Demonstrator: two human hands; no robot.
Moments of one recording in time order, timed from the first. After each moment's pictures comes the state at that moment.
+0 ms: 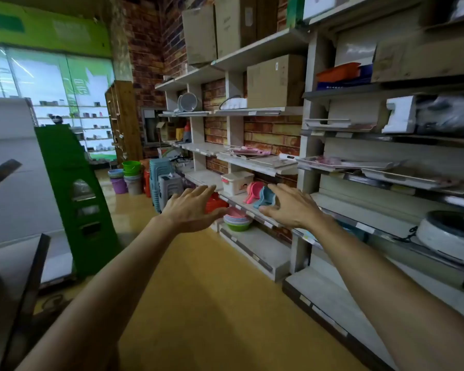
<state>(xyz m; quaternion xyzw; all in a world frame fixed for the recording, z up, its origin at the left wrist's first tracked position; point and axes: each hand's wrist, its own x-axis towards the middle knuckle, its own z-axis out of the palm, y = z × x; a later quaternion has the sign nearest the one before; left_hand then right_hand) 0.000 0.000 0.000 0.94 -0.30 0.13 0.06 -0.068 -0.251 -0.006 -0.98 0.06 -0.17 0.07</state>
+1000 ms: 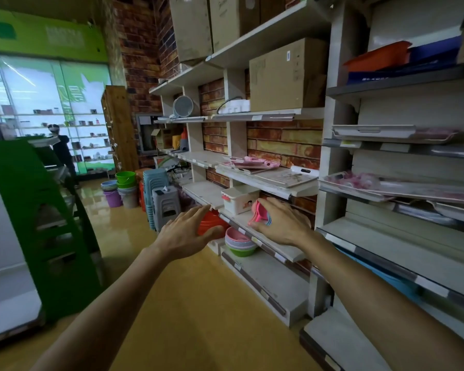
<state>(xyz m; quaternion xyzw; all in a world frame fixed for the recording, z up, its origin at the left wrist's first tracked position) 0.330 -0.131 -0.014 0.95 -0.27 0.10 0.13 0.285 -0.375 -0.016 -0.98 0.04 -0.16 0.13</state>
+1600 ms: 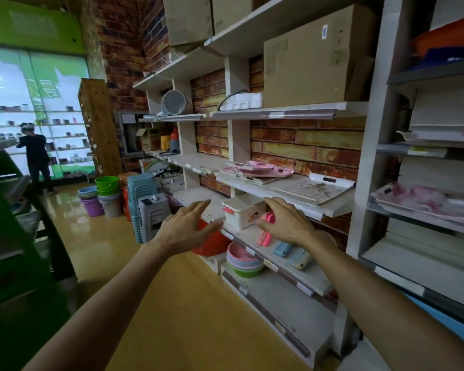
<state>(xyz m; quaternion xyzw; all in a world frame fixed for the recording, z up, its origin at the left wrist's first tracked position) 0.682 -0.130 -0.014 0.93 -0.31 0.10 0.17 0.612 -0.382 -0.022 -0.97 0.08 -0.18 0.16</state>
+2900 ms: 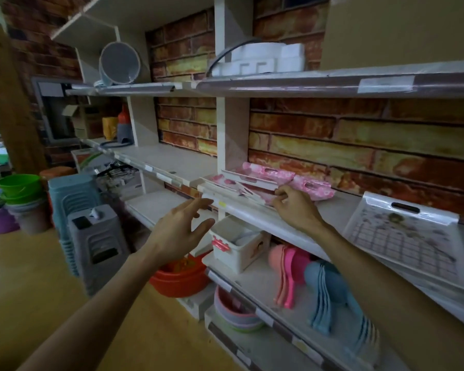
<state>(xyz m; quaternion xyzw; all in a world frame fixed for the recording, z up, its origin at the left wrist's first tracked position) 1.324 -0.275 -0.057 0.83 -0.46 0.16 0.28 1.233 -0.551 -0.049 -0.90 0.21 -0.27 0.26</state>
